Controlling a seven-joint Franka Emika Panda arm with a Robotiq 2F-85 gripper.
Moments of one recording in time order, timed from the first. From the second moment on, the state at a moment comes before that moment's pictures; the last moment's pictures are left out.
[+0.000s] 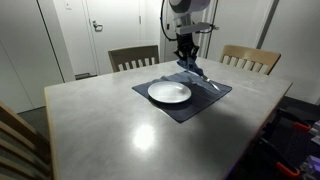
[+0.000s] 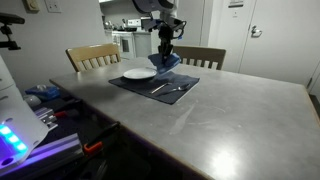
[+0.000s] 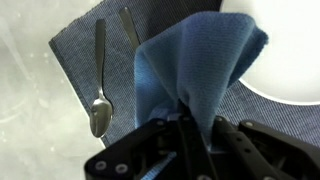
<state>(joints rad) 0.11 0.58 -0.13 -1.72 -0.02 2.02 0.46</state>
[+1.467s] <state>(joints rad) 0.11 0.96 -0.09 -1.29 -0.05 2.03 0.25</state>
